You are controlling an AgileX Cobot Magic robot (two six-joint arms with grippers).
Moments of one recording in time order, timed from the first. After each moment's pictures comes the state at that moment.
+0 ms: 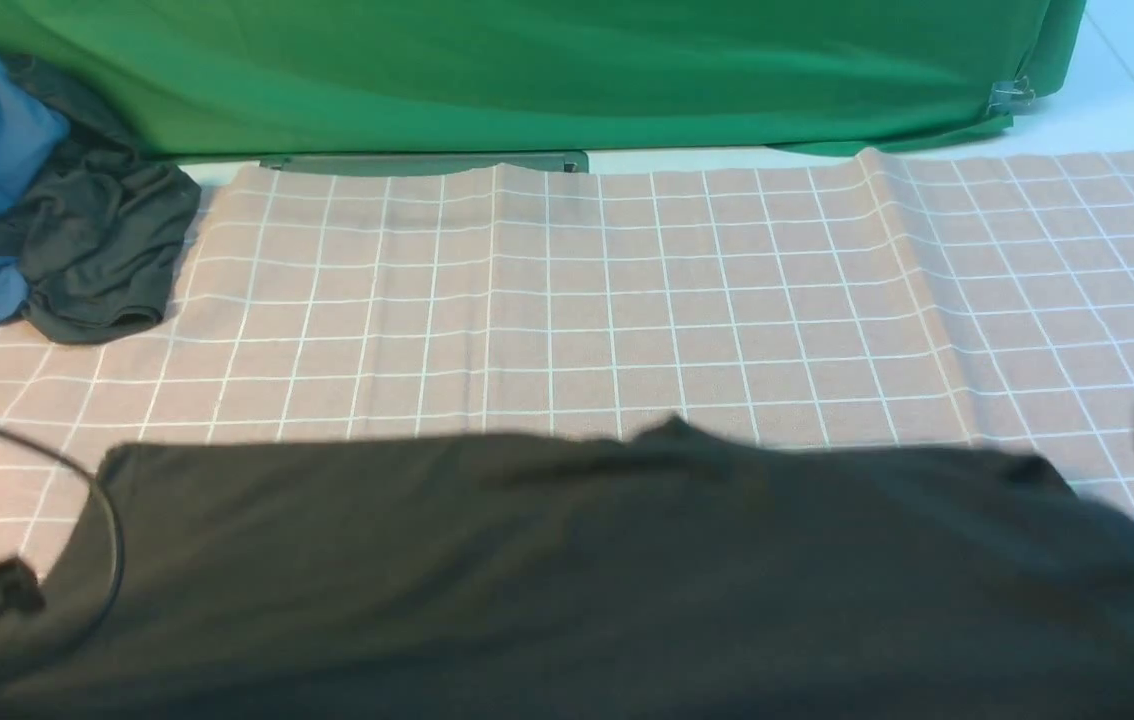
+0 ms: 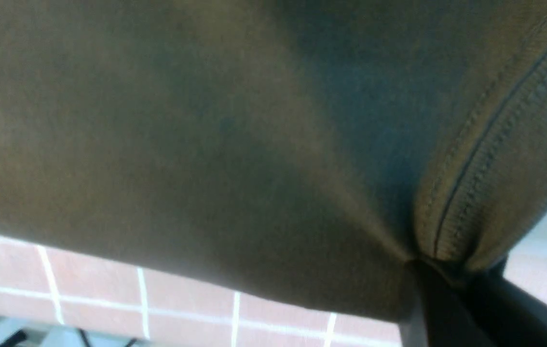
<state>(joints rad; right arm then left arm) -0.13 1.46 -0.79 0.06 1.15 -0.21 0.16 1.02 -0.62 0.13 1.05 -0.45</state>
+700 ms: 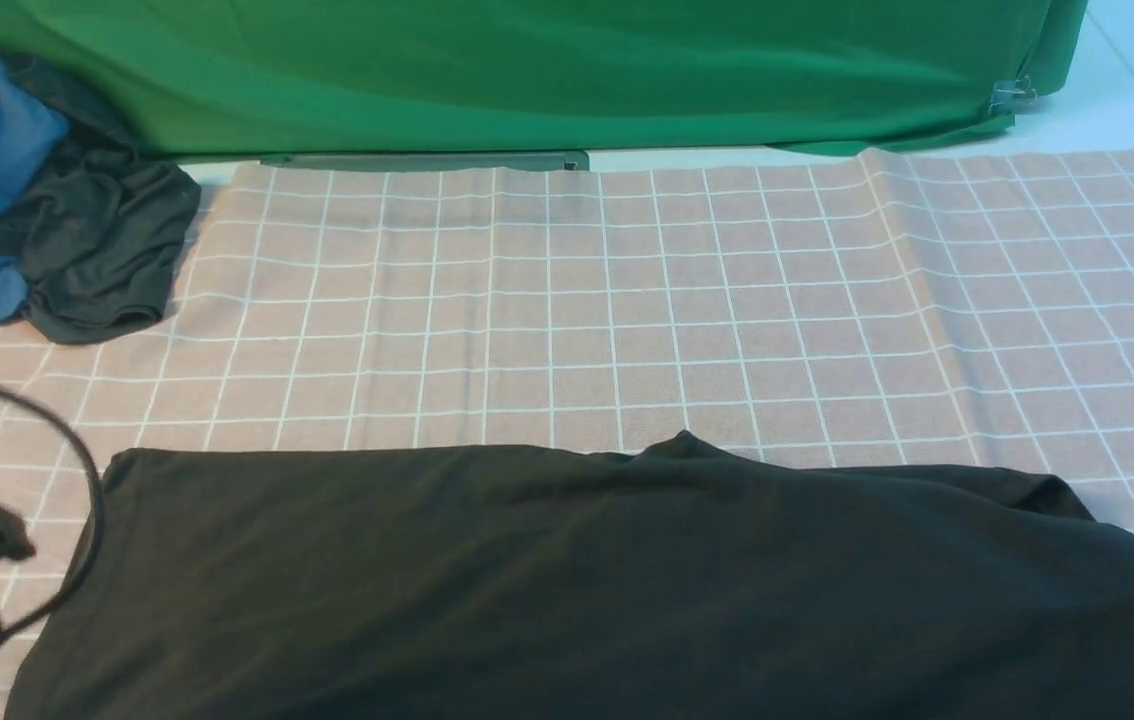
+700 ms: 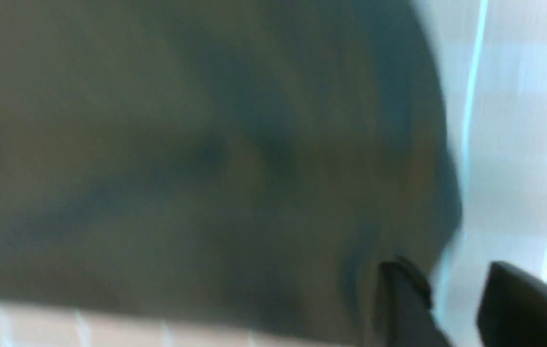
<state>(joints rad) -0.12 1.31 -0.89 0.18 1.00 -0.23 0.16 0.95 -0.69 0.00 0.99 -0.37</state>
